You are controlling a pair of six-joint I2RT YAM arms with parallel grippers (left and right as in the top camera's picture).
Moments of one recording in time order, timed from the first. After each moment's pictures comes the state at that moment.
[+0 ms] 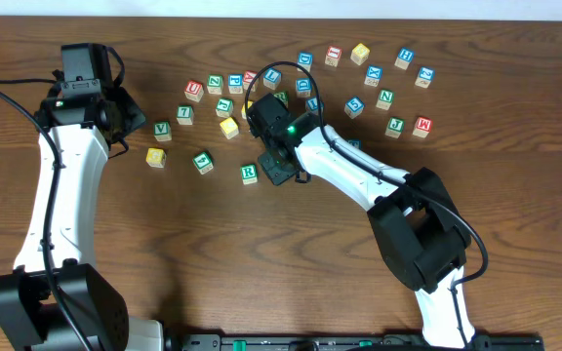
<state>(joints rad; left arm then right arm) 0.13 1.62 1.39 -0.84 -0.14 -0.48 0.69 2.16 1.62 -0.77 0.06 0.09</state>
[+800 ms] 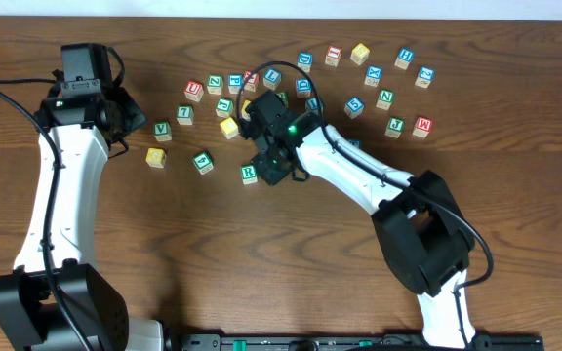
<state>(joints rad) 0.13 1.62 1.39 -0.84 -0.14 -0.48 0.70 2.13 1.62 -0.72 -0.10 -0.04</state>
